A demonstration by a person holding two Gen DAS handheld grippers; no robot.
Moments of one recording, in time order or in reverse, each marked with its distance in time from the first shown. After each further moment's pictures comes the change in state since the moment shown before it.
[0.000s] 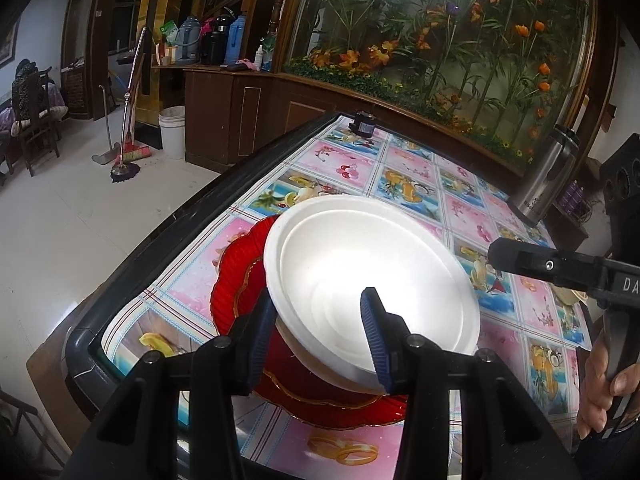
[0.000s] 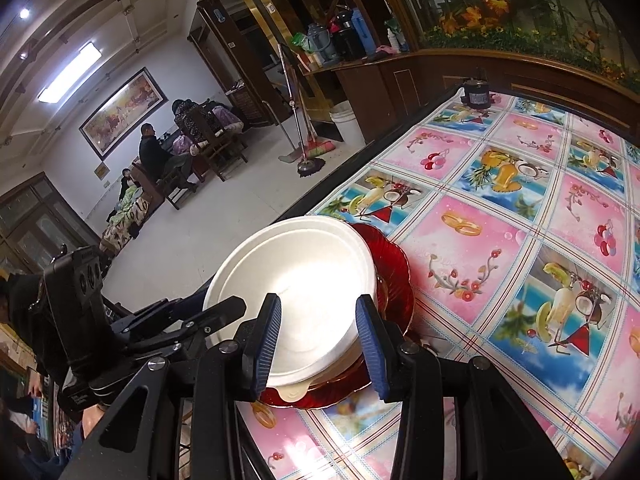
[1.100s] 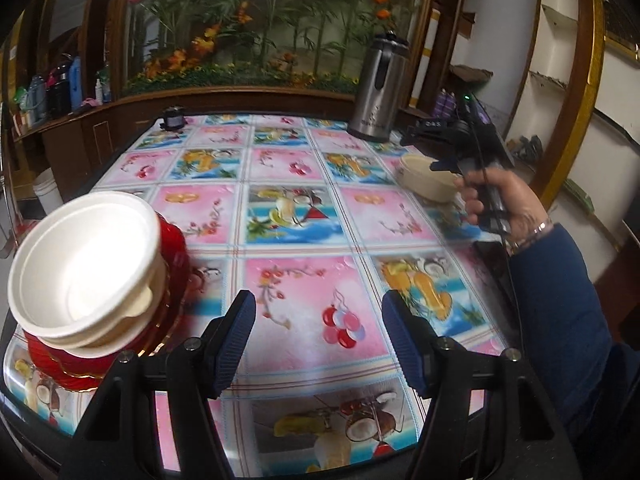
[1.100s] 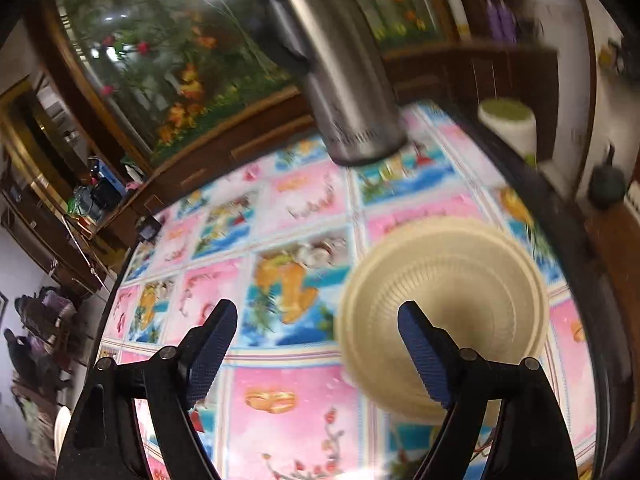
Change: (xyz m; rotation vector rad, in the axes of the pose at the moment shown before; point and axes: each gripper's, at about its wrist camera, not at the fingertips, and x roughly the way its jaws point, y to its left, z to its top) left arm -0.008 -0.171 -0.068 0.411 0.078 -0.358; right arm -0.191 -0.306 -0.045 0.642 -0.310 -0.608
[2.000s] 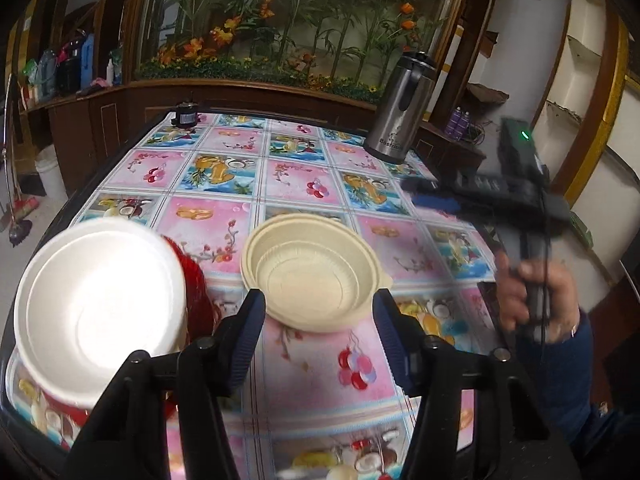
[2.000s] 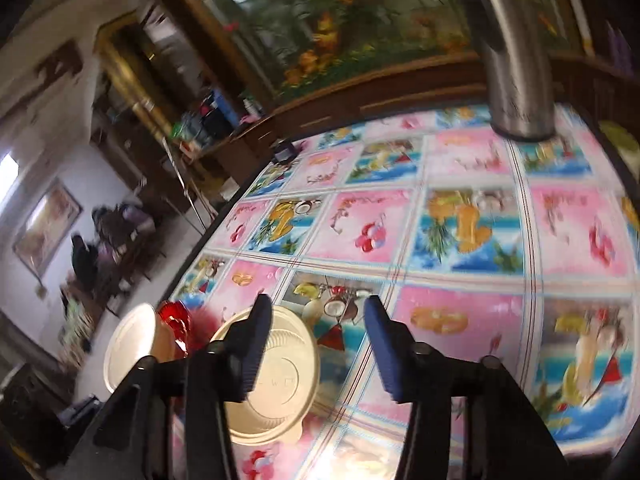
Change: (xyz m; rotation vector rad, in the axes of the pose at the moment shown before) left arm 0.003 0.038 0.051 -0.115 0.010 -0.005; right arm -0.041 0.097 -0.074 -0.227 0.120 0.387
